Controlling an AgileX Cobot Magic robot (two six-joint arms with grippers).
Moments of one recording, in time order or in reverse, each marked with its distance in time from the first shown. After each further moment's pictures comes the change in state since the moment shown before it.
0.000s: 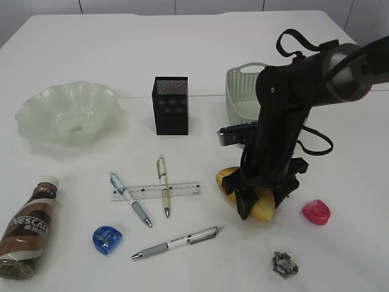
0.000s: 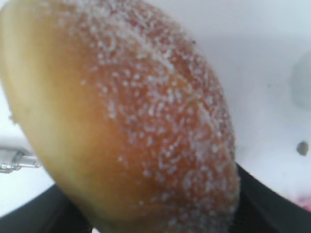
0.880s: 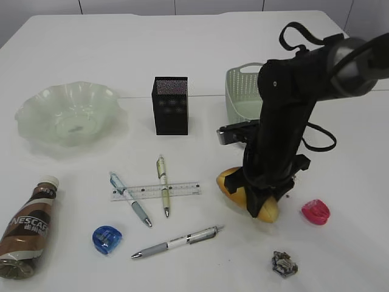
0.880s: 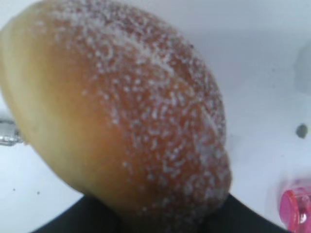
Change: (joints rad) left arm 0.000 0.000 0.000 -0.028 0.000 -0.015; right arm 0.000 -0.023 -0.004 0.005 0.048 -0.047
